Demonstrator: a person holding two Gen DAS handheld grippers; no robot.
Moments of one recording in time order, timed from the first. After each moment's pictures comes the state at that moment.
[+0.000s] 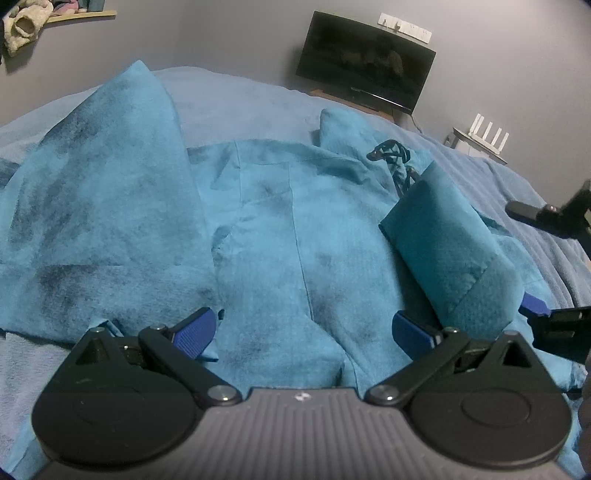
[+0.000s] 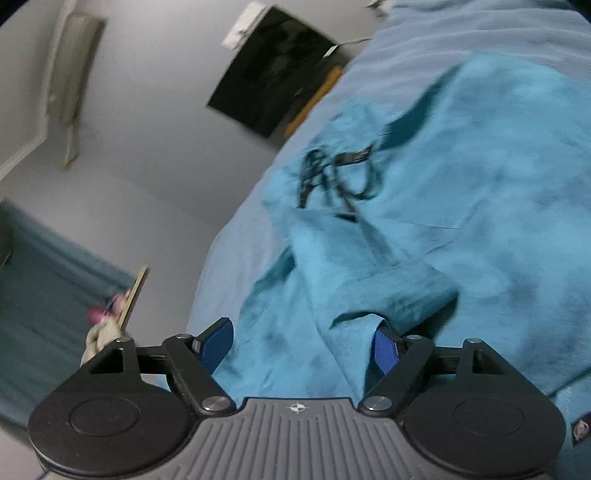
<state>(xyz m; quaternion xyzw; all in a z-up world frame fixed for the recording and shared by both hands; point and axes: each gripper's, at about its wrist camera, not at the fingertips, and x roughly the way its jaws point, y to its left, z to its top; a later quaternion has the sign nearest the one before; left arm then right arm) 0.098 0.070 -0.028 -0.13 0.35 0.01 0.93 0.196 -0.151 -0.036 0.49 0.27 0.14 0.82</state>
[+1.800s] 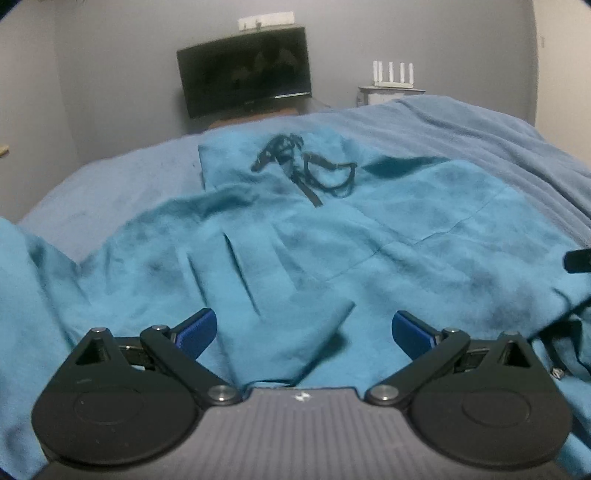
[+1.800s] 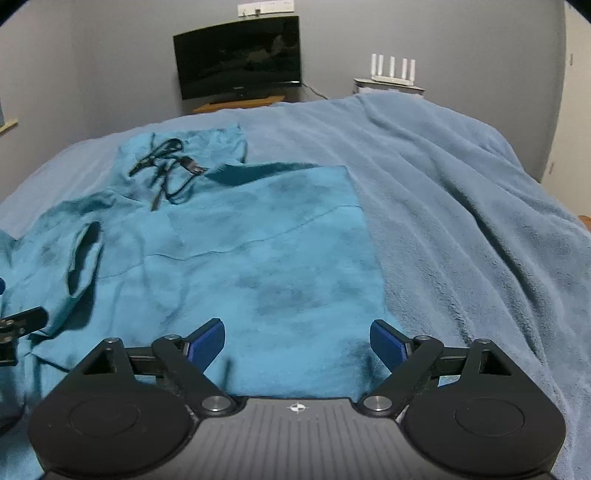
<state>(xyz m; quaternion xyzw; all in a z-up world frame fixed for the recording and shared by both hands) 0.149 -0.030 -0.038 0.09 0.31 -0.10 0.94 0.156 -0.234 -0.050 0.06 0.33 -0.07 0.94</state>
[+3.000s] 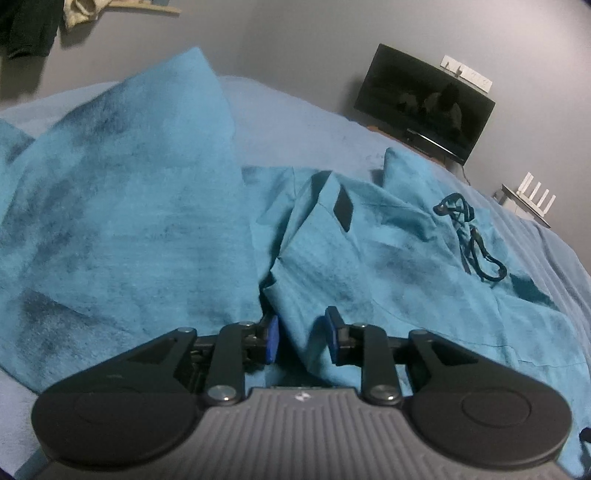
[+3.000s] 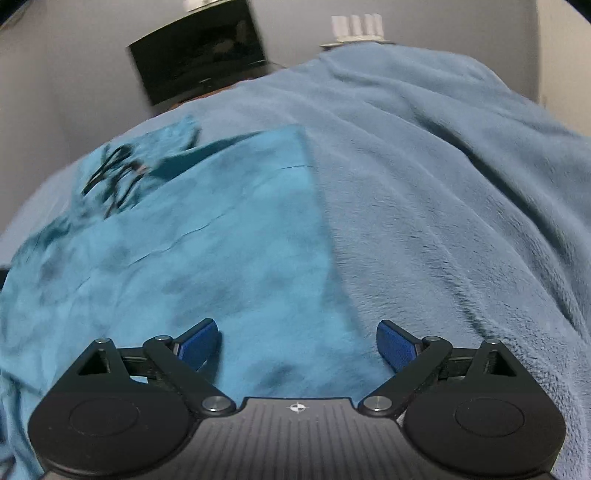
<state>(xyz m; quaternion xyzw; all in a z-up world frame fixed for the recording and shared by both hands) 0.165 0.099 -0.061 -0.20 0.30 0.09 0.93 0.189 -0.315 -0.099 0.20 0.34 -0.06 0.92</state>
